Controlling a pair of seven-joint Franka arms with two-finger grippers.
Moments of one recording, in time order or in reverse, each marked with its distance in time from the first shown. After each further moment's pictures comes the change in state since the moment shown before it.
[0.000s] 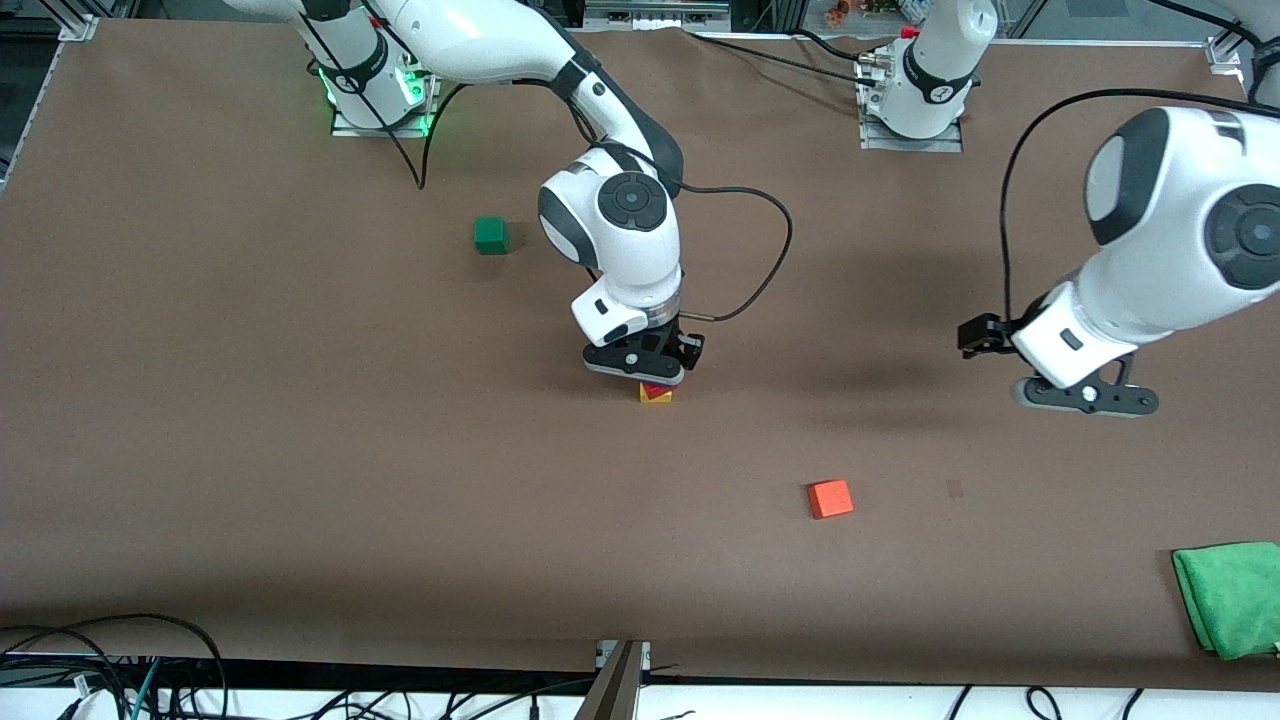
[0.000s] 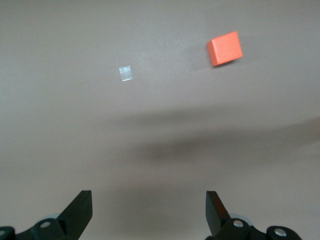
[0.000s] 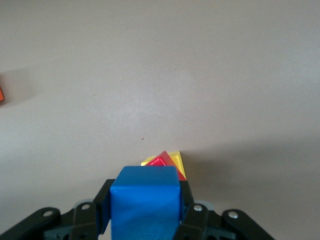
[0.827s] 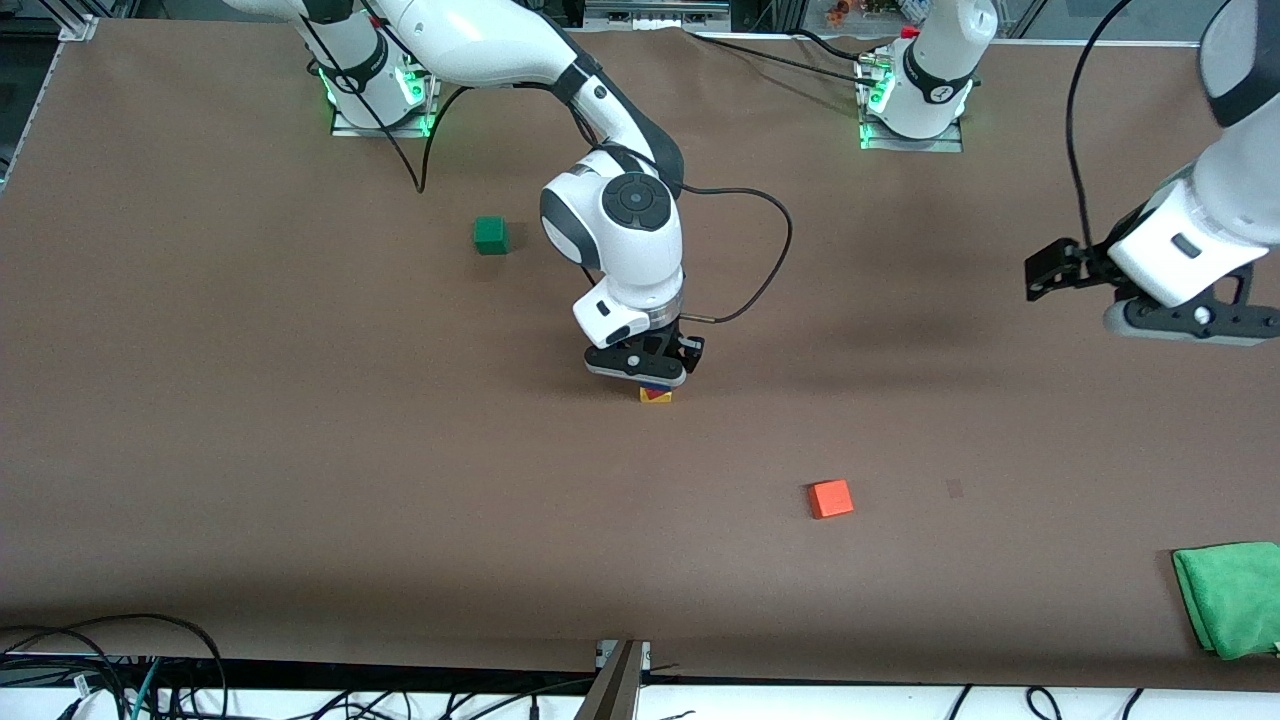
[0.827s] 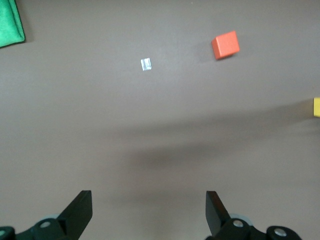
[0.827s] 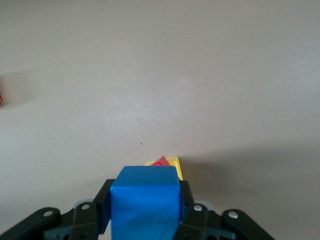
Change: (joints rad) left arm 0.039 -0.141 0.025 0.100 0.000 -0.230 0.070; right arm 0.001 0.006 -0.001 0.006 -0.022 0.001 0.001
